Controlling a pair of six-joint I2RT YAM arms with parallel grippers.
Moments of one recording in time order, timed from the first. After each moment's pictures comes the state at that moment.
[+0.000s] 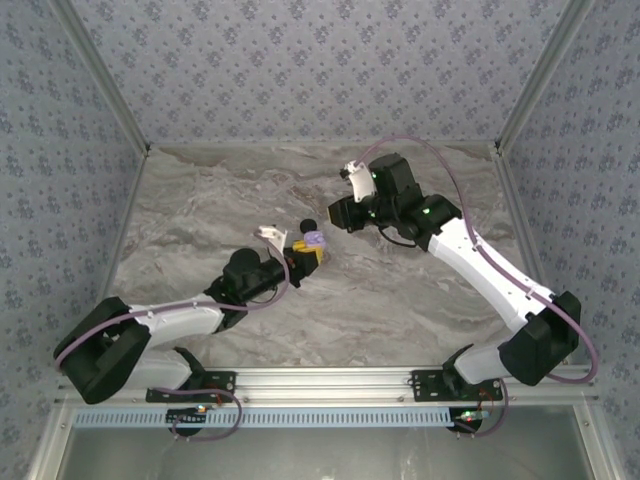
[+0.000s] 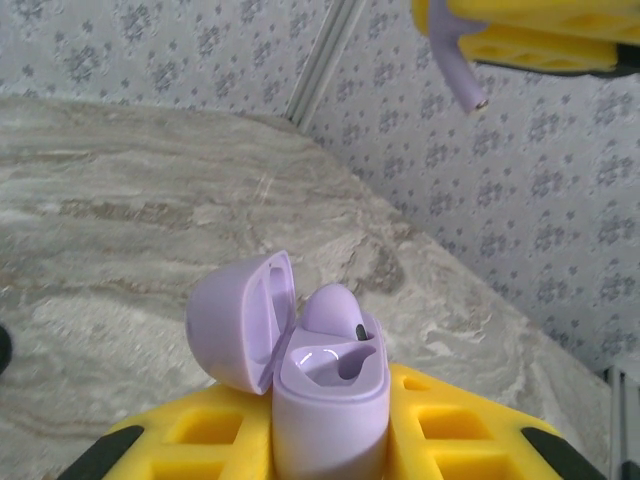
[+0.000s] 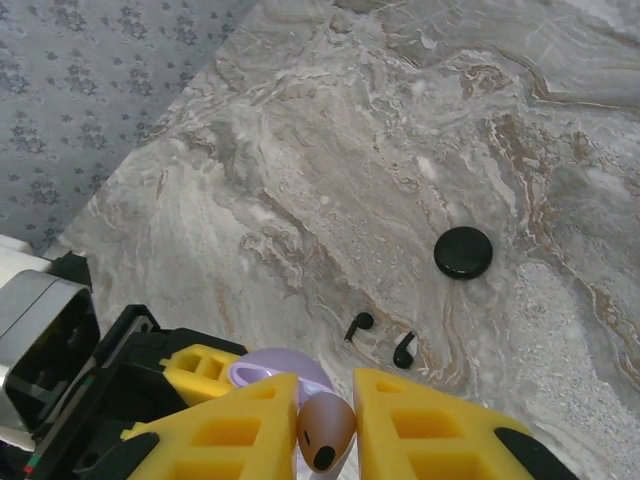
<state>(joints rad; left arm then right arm) -0.79 1.29 0.42 0.80 0.16 -0.47 0.62 1.40 1.35 -0.57 -0.32 0.21</state>
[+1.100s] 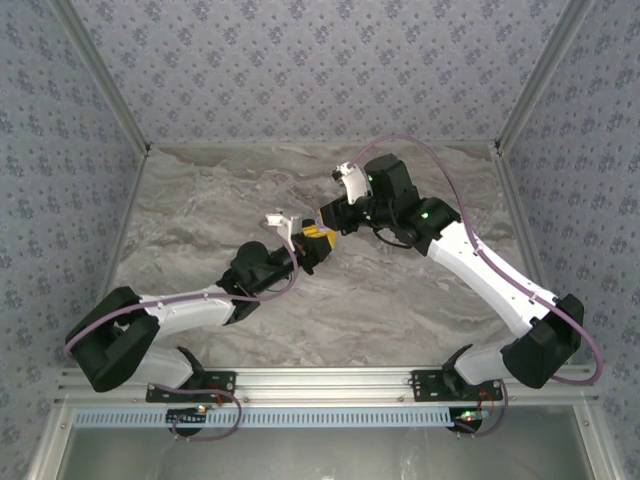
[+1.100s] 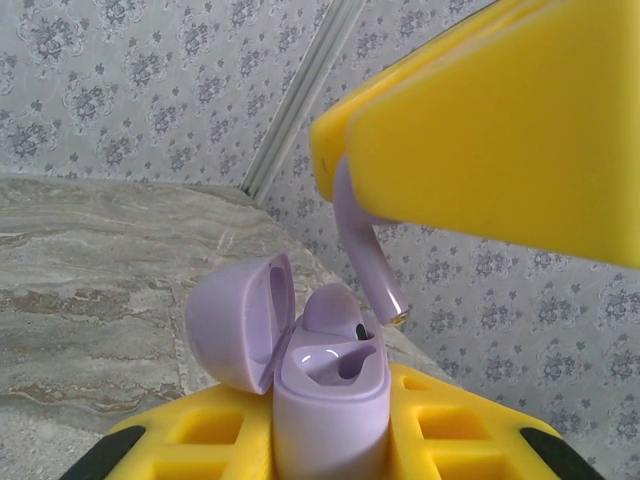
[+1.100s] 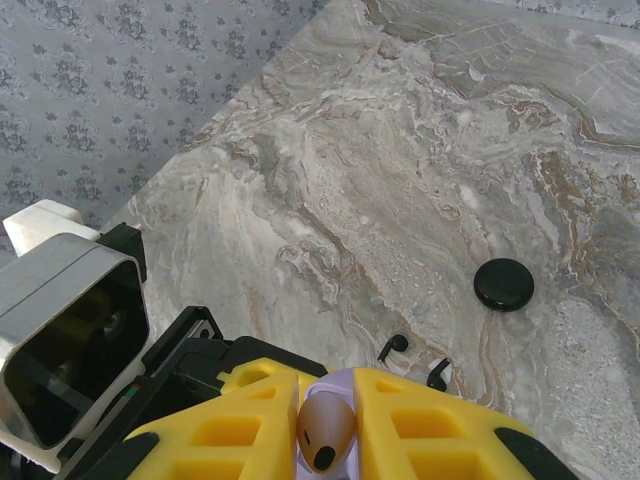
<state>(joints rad) -0.84 1.36 0.53 0.91 0.11 -0.55 0.66 1.38 1.35 -0.54 -0.33 0.19</state>
